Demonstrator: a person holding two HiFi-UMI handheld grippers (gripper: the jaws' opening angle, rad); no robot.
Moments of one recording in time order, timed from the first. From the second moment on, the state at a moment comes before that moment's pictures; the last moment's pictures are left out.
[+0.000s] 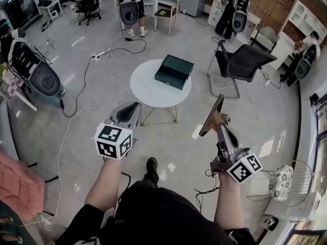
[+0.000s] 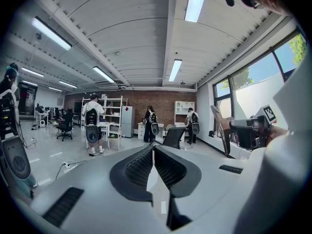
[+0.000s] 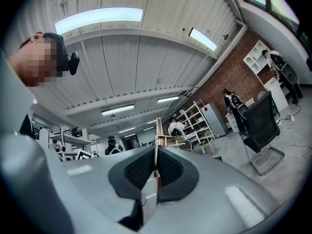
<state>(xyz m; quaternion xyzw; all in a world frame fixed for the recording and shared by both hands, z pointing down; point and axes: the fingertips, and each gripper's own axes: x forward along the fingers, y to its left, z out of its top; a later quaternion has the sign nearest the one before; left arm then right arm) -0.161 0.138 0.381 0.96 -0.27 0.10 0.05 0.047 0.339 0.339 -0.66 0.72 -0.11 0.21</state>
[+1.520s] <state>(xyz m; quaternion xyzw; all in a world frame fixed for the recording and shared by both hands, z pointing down) 0.019 -0.158 0.413 0.94 -0.30 0.14 0.09 0.256 -0.009 0.378 -0.62 0.74 -0.18 0.21</state>
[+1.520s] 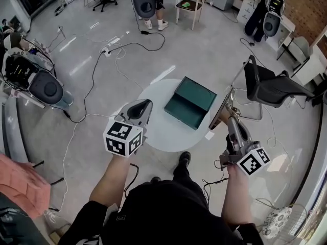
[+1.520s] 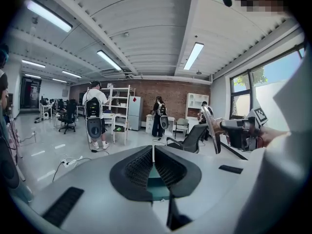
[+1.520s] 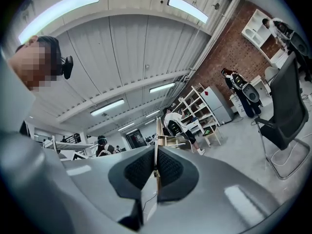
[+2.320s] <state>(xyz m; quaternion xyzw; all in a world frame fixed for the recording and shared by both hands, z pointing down) 0.118 -0.245 0.415 0.92 -0.36 0.14 0.11 0.326 -0.149 0.420 -0.53 0.79 -0.26 0.17</state>
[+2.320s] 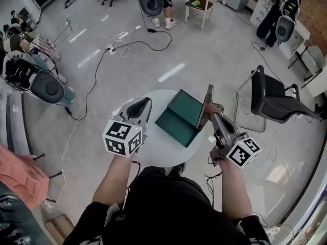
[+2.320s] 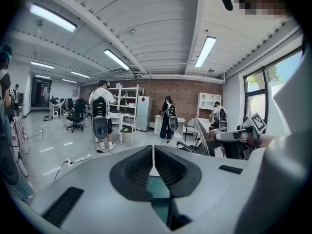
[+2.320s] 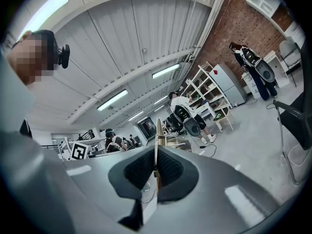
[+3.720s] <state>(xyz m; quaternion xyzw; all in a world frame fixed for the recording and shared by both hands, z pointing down) 0.062 -0.266 0.539 0.89 -0.34 0.19 0.22 0.215 -0.213 0.687 -0.46 0.76 -0.43 -0.14</state>
